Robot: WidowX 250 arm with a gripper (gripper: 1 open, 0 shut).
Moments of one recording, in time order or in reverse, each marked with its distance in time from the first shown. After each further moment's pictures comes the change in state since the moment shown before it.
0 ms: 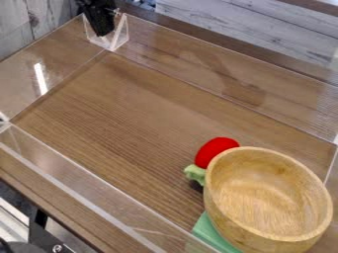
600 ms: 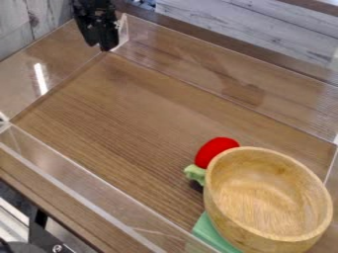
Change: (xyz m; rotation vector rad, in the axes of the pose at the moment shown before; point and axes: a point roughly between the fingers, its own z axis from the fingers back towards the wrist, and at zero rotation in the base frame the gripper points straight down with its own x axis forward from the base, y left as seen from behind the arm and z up) arm -0.011 -0.008 -0.013 -0.014 0.050 0.038
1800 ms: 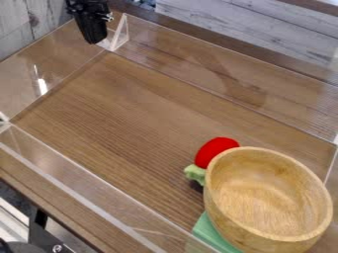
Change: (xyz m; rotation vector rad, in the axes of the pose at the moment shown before) arm -0.017 0.002 0.014 -0.032 0.011 0.017
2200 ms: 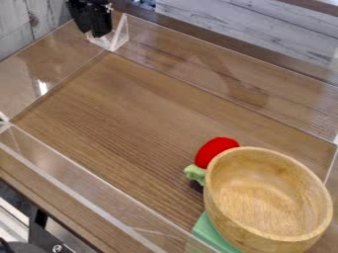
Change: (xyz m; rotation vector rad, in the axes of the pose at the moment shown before) arm 0.001 -0.009 0.016 0.000 -0.007 -0.024
